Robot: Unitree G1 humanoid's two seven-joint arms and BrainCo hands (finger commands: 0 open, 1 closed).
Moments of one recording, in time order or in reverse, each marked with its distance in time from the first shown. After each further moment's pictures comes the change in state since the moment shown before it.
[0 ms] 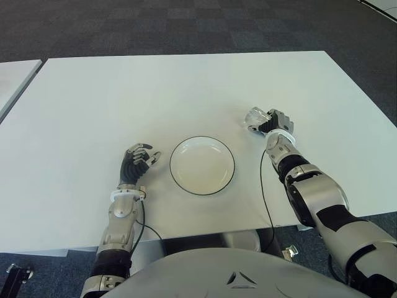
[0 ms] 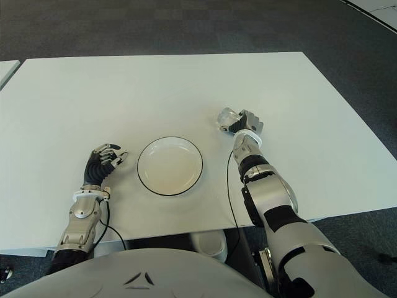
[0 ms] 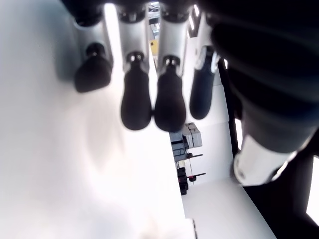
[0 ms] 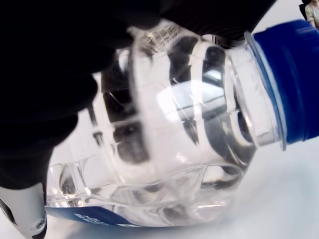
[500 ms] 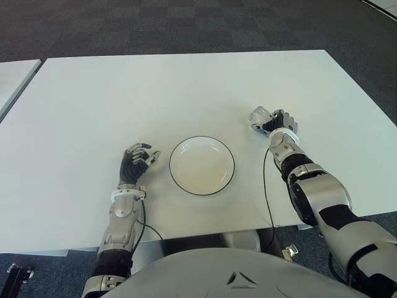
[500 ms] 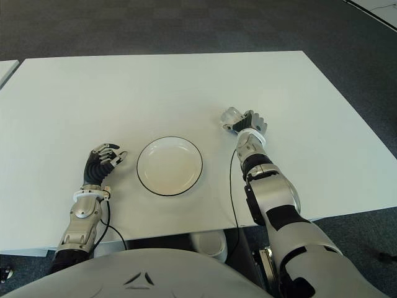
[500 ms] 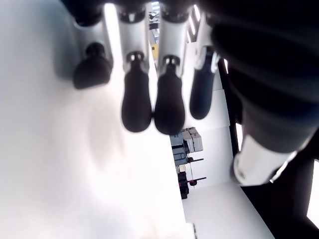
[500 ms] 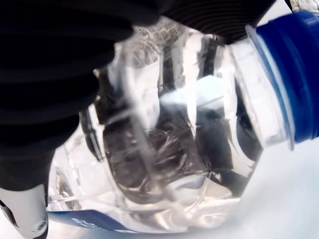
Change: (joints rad) left arm -0.001 -0.005 0.002 -0.003 0.000 0.007 0.011; right arm -0.005 -0.014 -0.036 0.000 0.021 -0.002 0.022
